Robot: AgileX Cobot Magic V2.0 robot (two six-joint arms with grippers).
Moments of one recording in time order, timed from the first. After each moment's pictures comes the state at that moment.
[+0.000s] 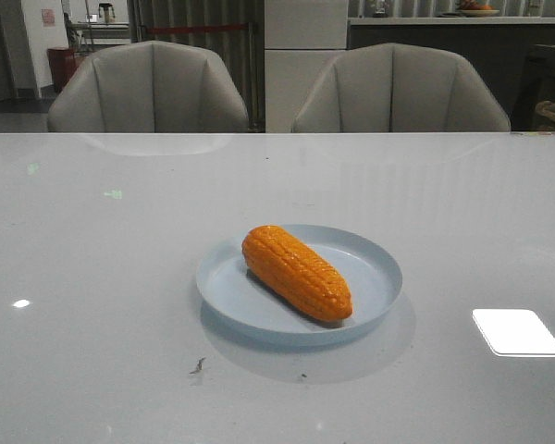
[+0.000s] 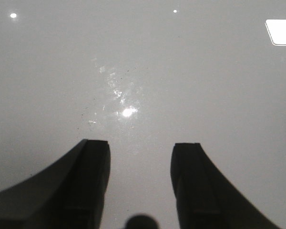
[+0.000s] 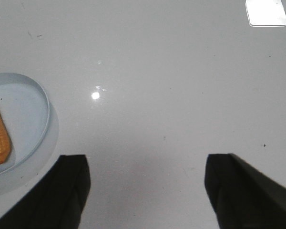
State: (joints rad) left arm -0.06 1.05 -0.58 -0.07 0.23 0.10; right arm -0.07 0.77 -0.75 0.10 0.73 -0.03
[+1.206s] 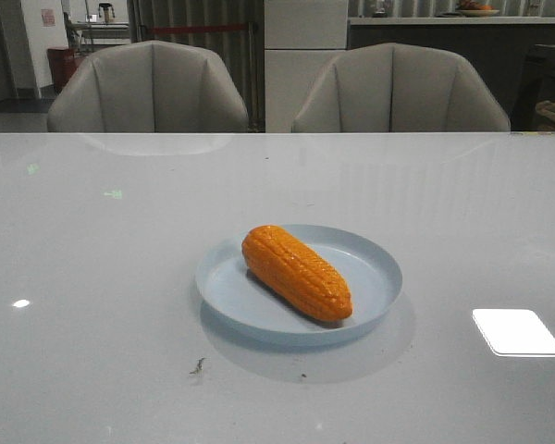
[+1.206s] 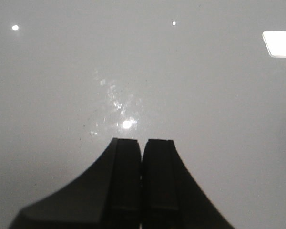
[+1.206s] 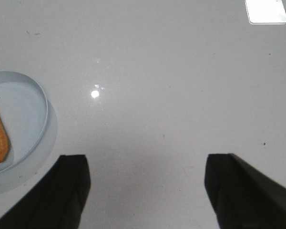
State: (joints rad) left arm -0.06 0.96 -0.58 -0.07 0.24 0.10; right arm -0.07 0.77 -0.75 0.10 0.73 -0.03
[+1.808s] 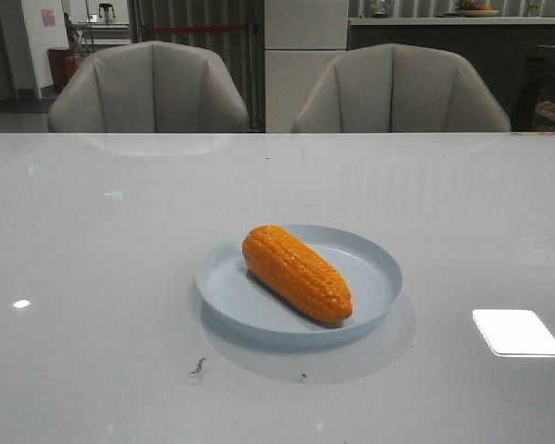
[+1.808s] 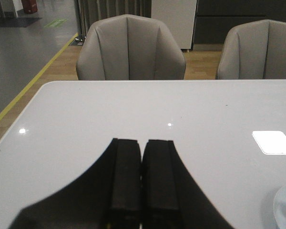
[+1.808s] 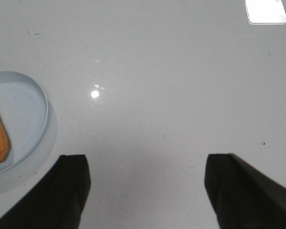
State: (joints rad) left arm -0.06 0.55 -0.58 -0.07 0.29 0.10; right arm -0.07 0.77 -0.75 0.10 0.73 -0.03
